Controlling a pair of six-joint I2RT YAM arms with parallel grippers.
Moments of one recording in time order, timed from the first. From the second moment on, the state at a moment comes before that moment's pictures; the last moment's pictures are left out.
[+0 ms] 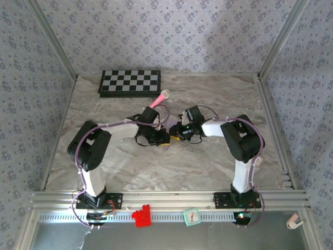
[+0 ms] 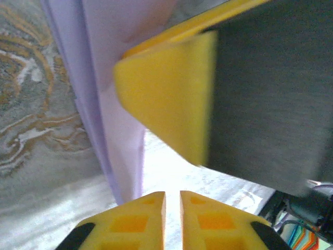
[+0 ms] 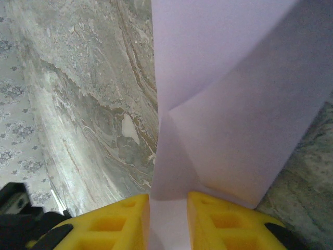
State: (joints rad) left arm -0.64 1.79 1.04 -0.32 0.61 -0.66; right arm 0.49 1.91 0.97 0.02 -0.66 0.76
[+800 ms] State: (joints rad) left arm -0.62 1.82 0.99 -0.32 0.64 -0.73; right arm 0.49 1.91 0.94 0.07 -0.66 0.78
